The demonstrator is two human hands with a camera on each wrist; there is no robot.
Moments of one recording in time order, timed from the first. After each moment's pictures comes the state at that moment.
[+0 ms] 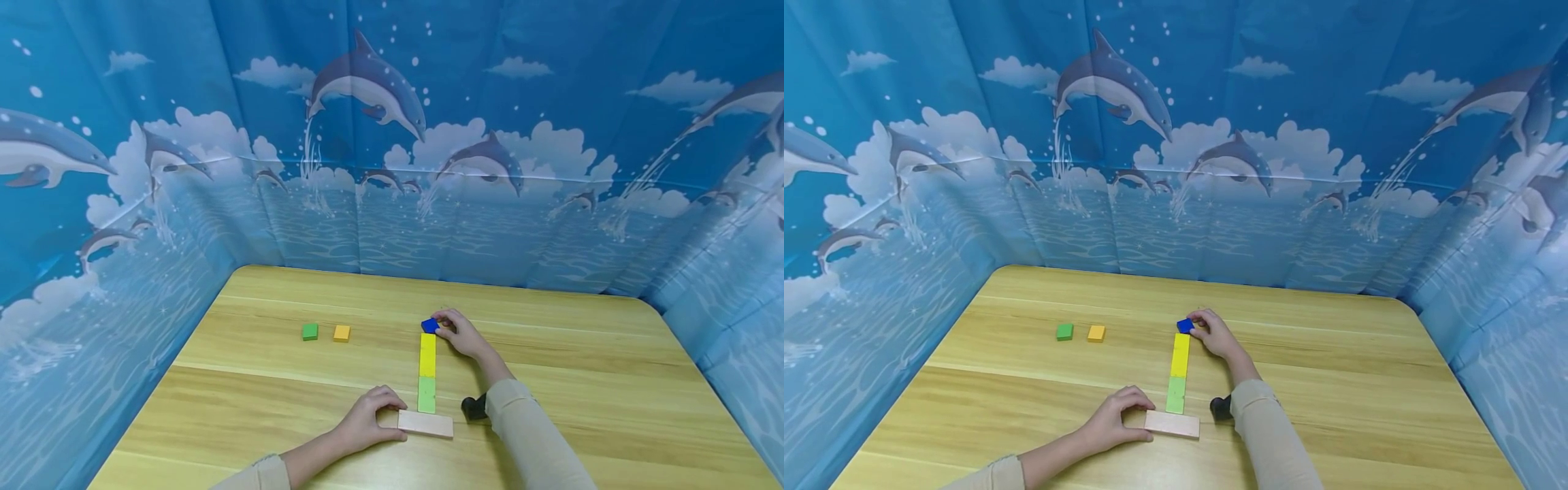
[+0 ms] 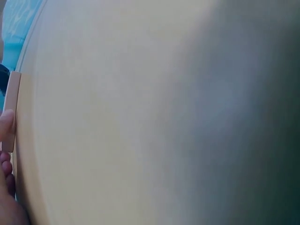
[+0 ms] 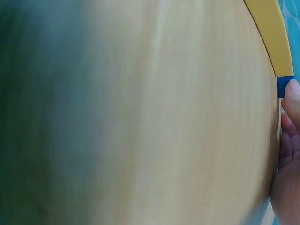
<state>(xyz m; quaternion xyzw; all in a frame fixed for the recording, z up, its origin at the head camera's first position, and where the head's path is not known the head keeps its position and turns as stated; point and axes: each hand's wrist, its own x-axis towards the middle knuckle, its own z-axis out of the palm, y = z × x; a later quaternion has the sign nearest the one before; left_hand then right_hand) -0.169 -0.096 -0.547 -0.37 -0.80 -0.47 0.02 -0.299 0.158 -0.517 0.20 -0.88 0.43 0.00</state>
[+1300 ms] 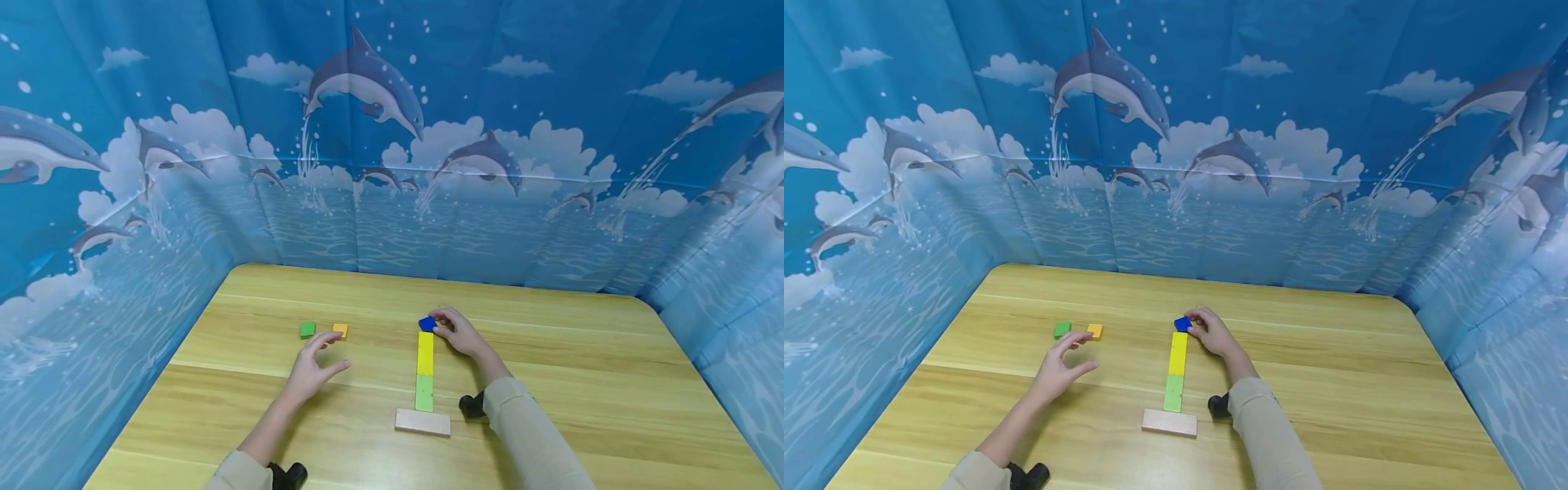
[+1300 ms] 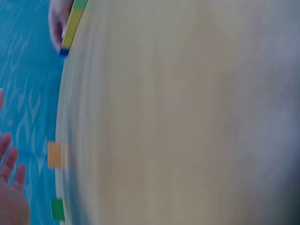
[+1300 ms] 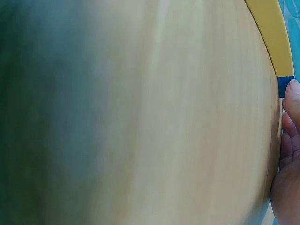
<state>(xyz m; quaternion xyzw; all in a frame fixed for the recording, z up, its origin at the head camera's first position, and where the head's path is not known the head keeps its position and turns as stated) -0.200 -0.161 -0.482 -0.20 -0.80 -0.54 0.13 -0.302 0.160 -0.517 0.21 -0.88 0.43 0.00</state>
